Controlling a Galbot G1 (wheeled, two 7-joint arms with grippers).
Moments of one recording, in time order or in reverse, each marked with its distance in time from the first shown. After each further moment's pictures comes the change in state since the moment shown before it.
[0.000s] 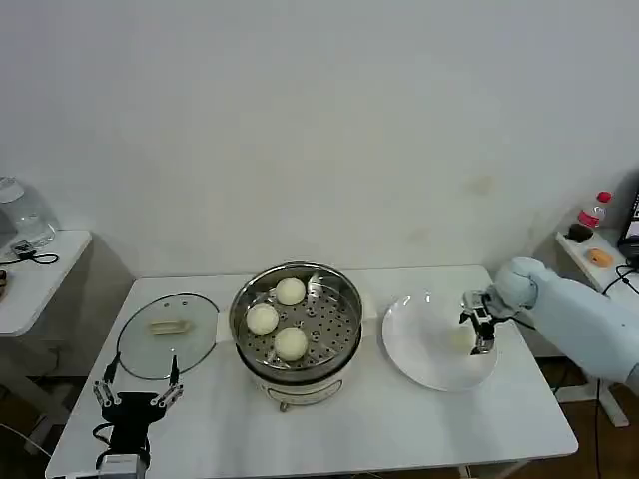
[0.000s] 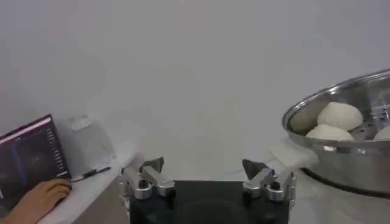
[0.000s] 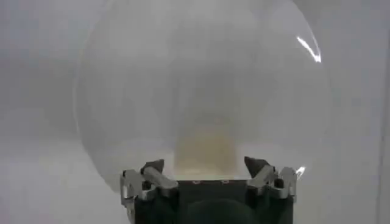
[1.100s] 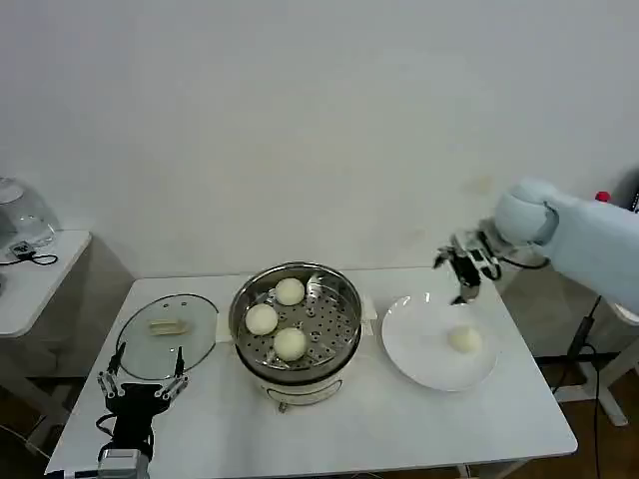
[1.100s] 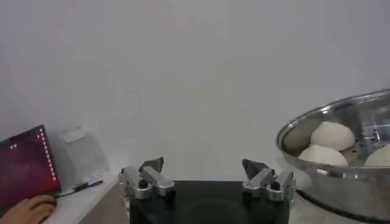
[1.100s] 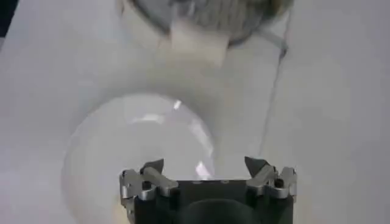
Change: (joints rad) left arm -0.017 0.025 0.011 -0.021 -0.022 -0.001 0.002; right arm 0.458 -0.169 -0.359 0.379 0.250 -0.069 -0.004
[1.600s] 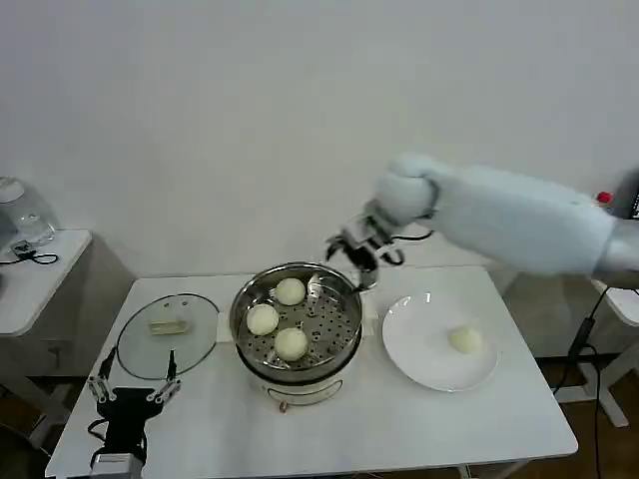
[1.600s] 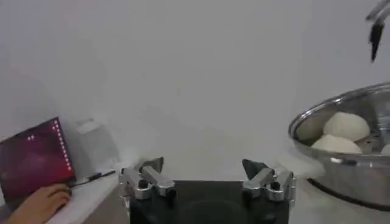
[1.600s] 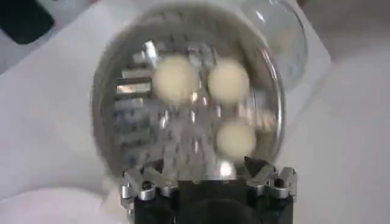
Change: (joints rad) left arm 0.014 -0.004 -0.014 -0.011 -0.004 -0.003 -0.001; right arm 0.188 0.273 -0.079 0.026 0.130 0.044 -0.008
